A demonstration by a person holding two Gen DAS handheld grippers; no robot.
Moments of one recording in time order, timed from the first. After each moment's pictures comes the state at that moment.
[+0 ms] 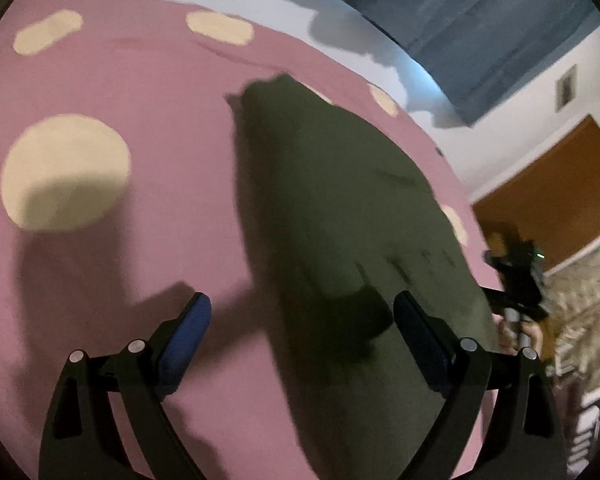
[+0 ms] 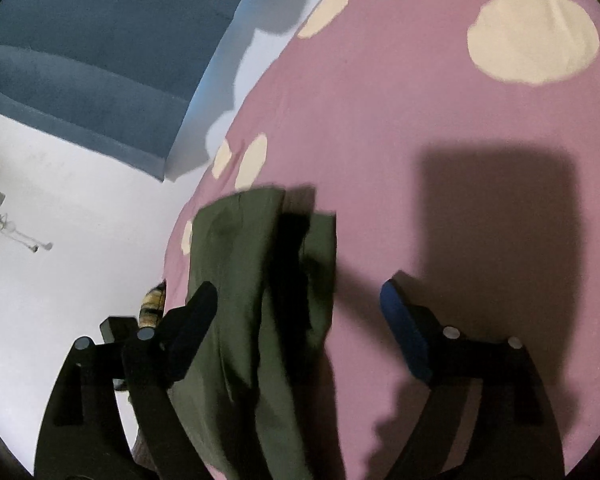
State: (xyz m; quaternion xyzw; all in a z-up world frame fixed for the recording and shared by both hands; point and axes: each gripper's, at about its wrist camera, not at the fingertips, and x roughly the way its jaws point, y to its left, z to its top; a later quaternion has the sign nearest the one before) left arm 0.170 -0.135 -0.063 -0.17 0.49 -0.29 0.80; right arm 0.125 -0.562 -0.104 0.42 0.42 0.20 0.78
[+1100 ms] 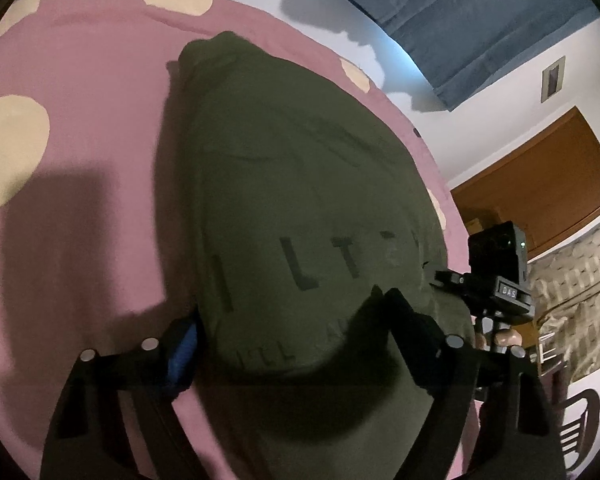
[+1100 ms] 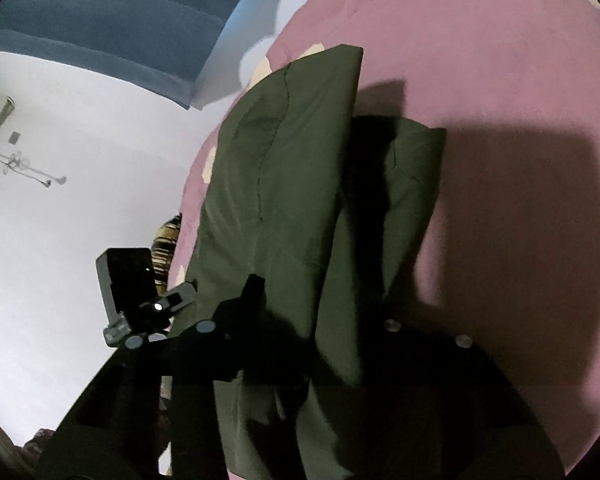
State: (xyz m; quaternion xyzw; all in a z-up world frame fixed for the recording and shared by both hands) left arm 0.169 -0.181 -0.067 -0.18 0.51 -0.32 0.78; right arm 0.149 -0.480 -0.109 0.37 0.47 0.30 0.75
